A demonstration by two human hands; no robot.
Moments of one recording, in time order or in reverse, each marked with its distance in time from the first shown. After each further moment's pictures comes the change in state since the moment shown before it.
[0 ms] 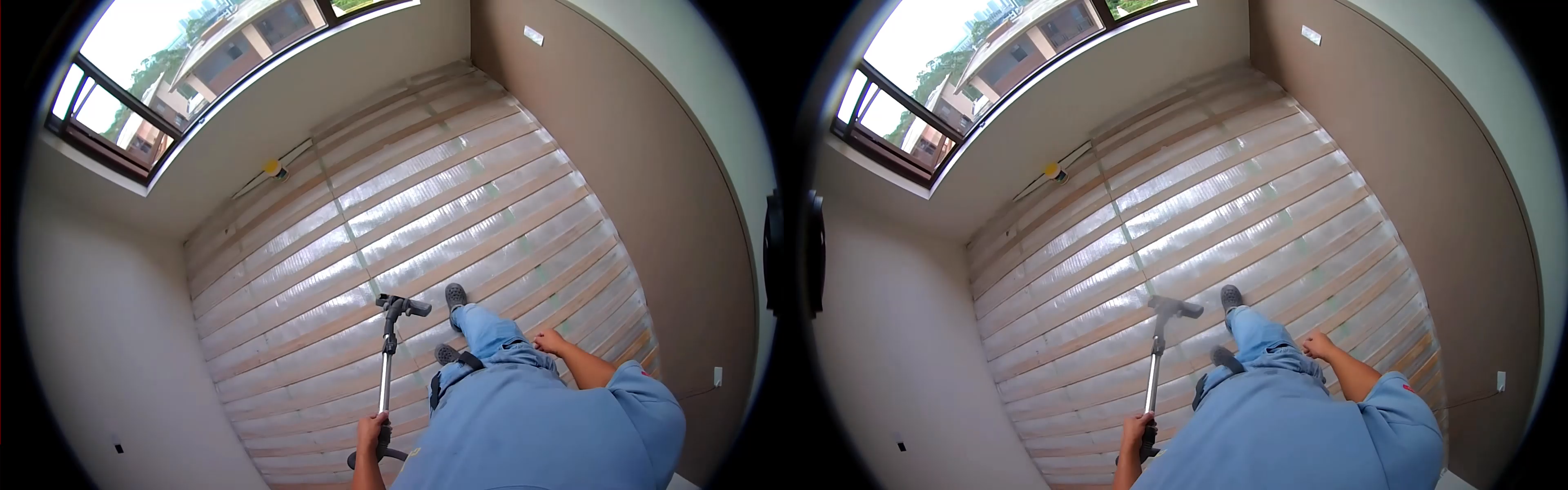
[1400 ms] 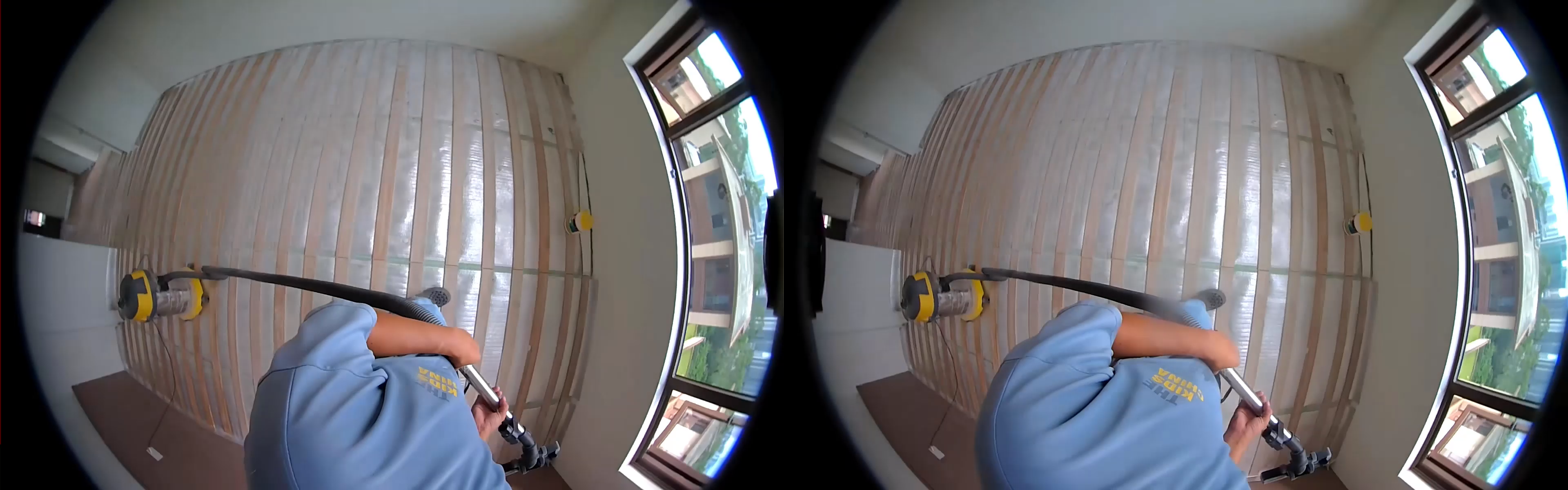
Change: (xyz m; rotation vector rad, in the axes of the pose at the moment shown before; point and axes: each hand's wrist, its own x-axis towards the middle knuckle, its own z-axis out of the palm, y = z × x) left_hand 0.263 0.684 0.062 0.546 0.059 0.693; right_hand 0.282 -0.838 0.068 0.626 -0.555 -0.055
